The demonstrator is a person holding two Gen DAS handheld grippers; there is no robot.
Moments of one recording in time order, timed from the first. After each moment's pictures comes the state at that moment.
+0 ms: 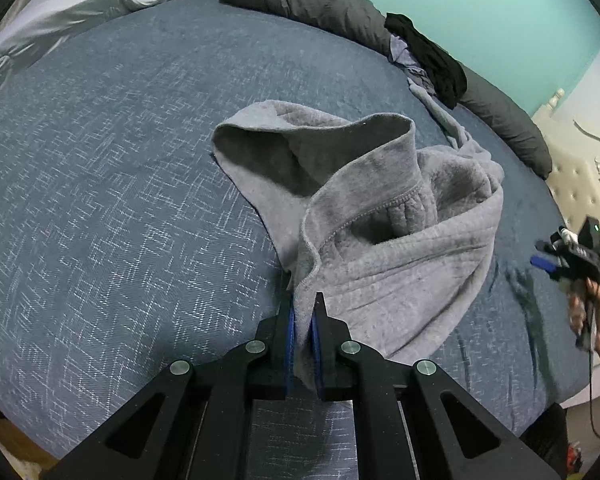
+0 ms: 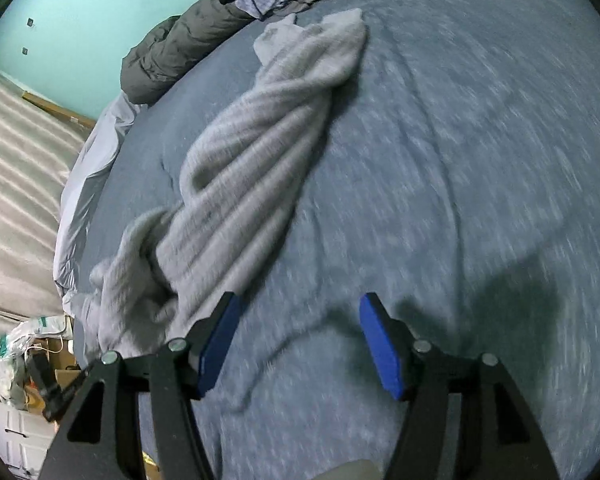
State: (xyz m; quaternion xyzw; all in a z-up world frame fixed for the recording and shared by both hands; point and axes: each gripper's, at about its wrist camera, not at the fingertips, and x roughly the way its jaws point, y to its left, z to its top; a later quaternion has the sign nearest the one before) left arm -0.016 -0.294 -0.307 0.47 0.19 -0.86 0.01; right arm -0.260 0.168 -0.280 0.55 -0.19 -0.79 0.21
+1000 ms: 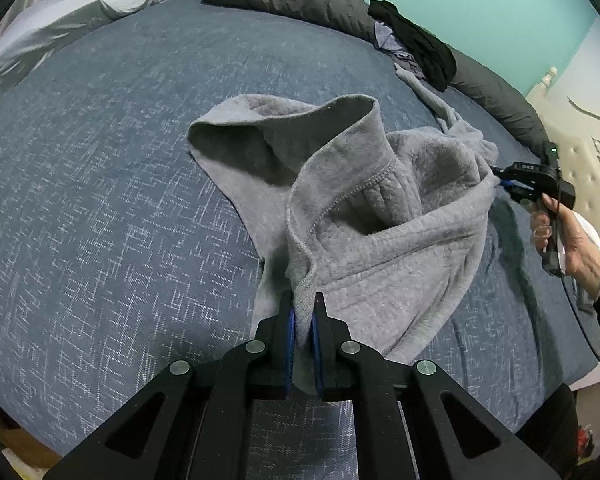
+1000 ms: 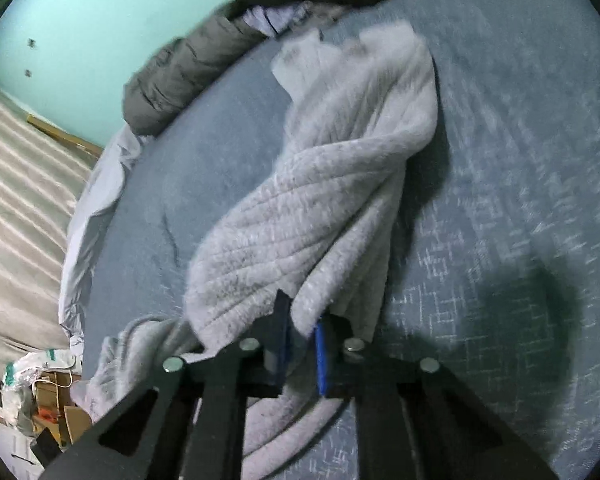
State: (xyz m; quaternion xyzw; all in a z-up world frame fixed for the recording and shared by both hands) left arm -0.017 -0.278 -0.300 0.48 0.16 -0.86 0.00; right arm -0.330 0.128 -0.284 0.49 -0.22 -0.81 0.23
